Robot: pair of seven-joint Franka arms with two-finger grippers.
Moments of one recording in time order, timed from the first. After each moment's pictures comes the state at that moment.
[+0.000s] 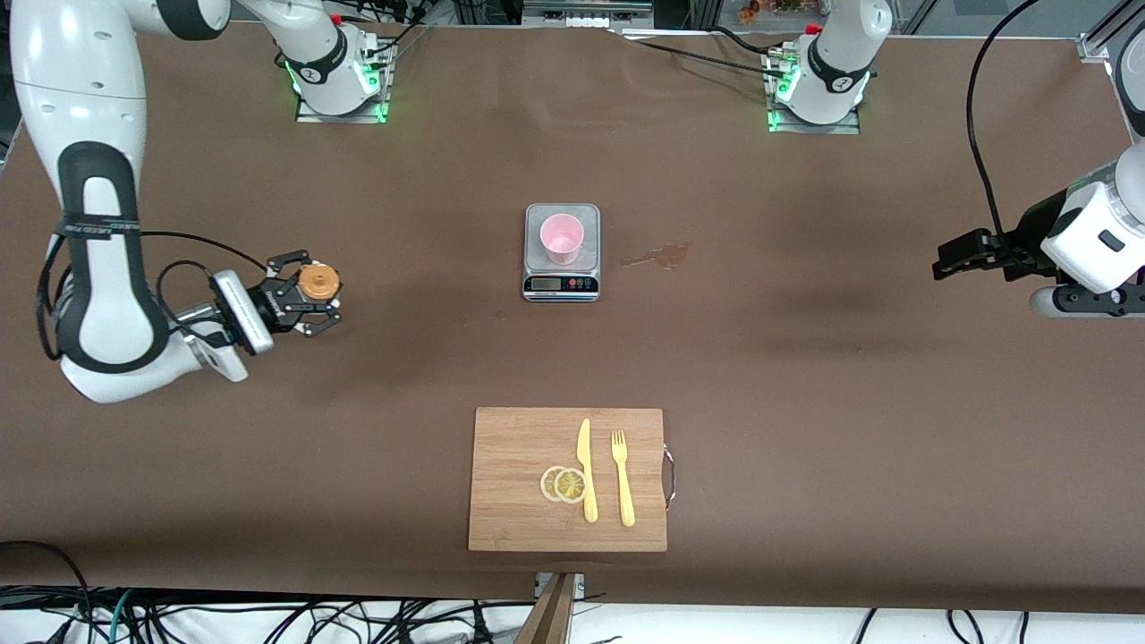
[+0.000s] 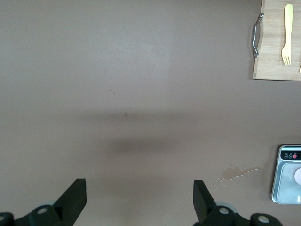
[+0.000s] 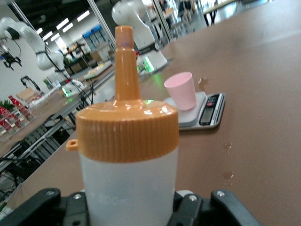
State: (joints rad) left arm 0.00 0.16 -0.01 -1.53 -0.08 1.59 -0.05; right arm 0.10 0.74 -0.21 -1.47 0.87 1.25 -2.02
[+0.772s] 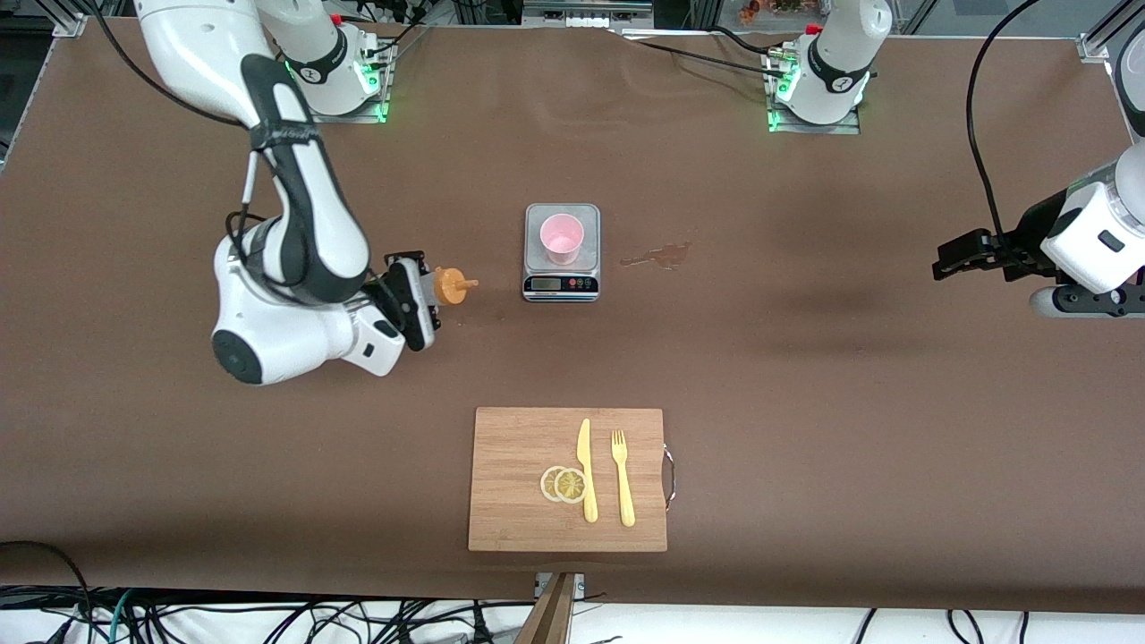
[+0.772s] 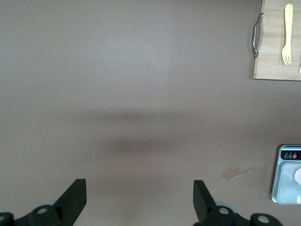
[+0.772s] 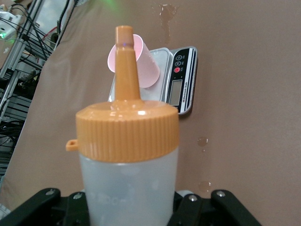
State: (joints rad) left arm 0.00 0.16 -0.01 -1.53 -0.08 1.59 -0.05; right arm 0.47 0.63 -0.21 -1.43 0.62 1.54 -1.49
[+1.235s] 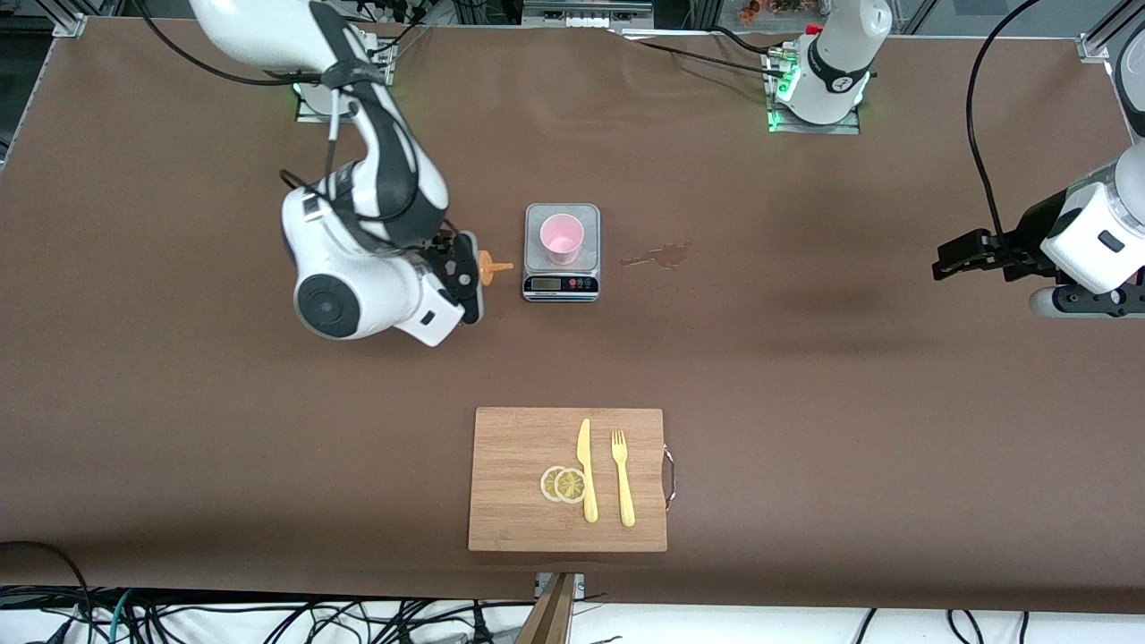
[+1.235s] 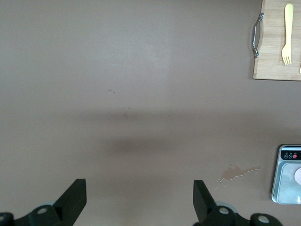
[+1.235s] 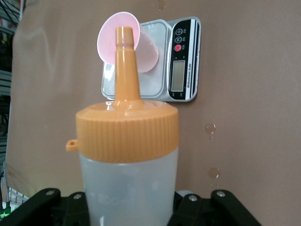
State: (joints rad) left arm 0.00 0.16 -0.01 -1.53 -0.08 1.59 -0.05; right arm 0.63 0.59 -0.21 -1.43 0.41 1.59 -1.28
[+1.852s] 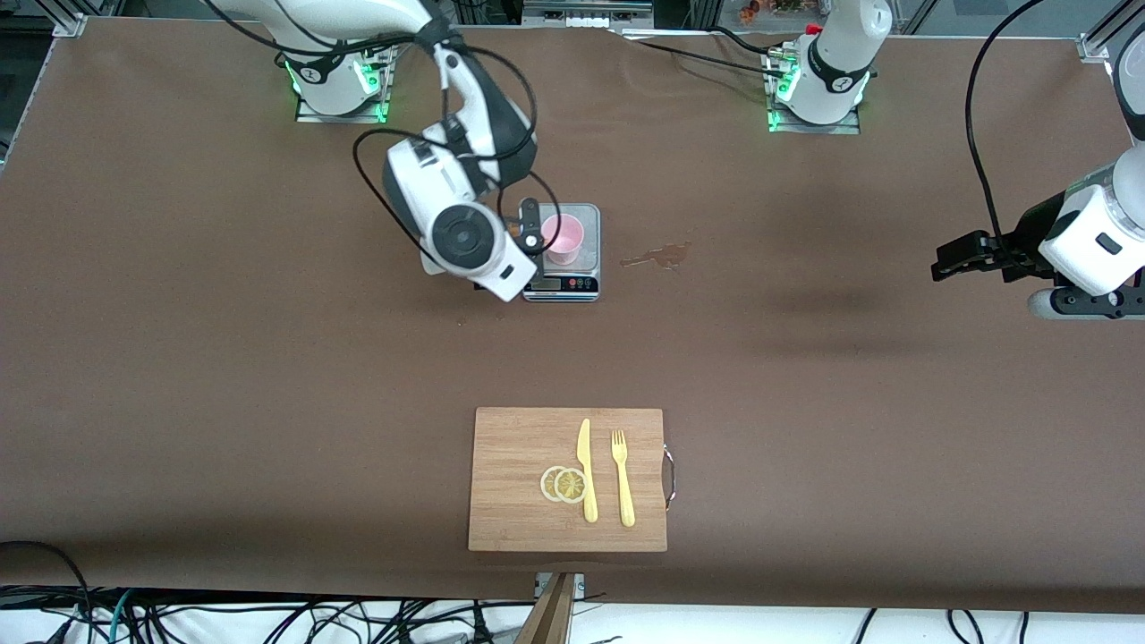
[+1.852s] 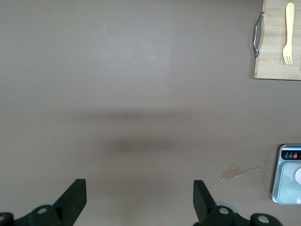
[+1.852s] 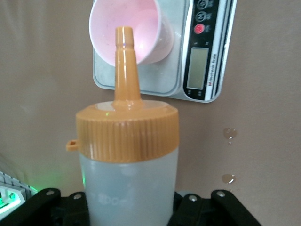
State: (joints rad) left arm 0.00 0.16 -0.01 -1.53 -0.08 1.59 -0.05; right arm 0.83 0.55 -0.21 -1.53 0.18 1.68 -1.10
